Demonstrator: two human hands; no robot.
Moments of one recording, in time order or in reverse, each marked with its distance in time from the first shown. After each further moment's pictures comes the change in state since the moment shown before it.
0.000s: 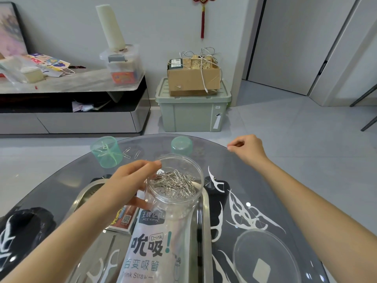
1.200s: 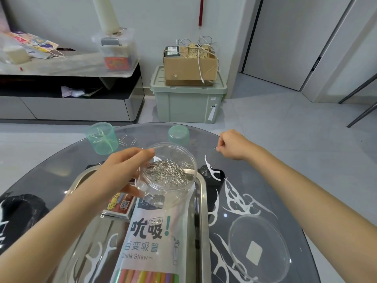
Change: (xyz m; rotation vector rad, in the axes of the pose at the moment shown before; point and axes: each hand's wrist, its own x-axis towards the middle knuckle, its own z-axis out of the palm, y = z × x) left_hand -0.004 -0.004 -0.009 0.035 -0.001 0.031; right_hand -0.021 -0.035 0.001 -0.508 -0.356 -0.146
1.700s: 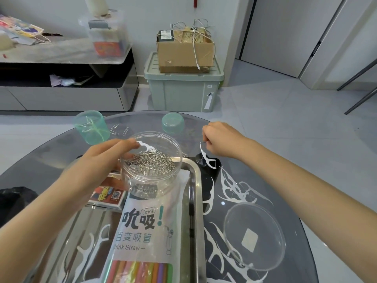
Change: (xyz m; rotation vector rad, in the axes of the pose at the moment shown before) left_hand 0.001 -0.012 -0.010 -0.021 0.019 -0.013; right_hand -0.018 -0.020 0.009 -0.407 0.022 -0.312
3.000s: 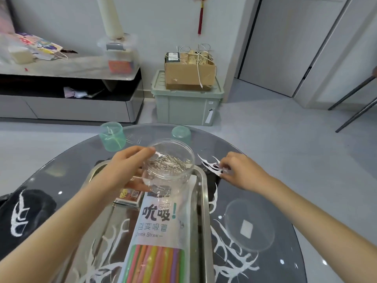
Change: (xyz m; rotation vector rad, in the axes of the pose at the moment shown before) left_hand -0.016 0.012 -0.001 -0.075 -0.034 -0.027; right_hand -0.079 -0.013 -0.005 0.172 -0.004 0.126
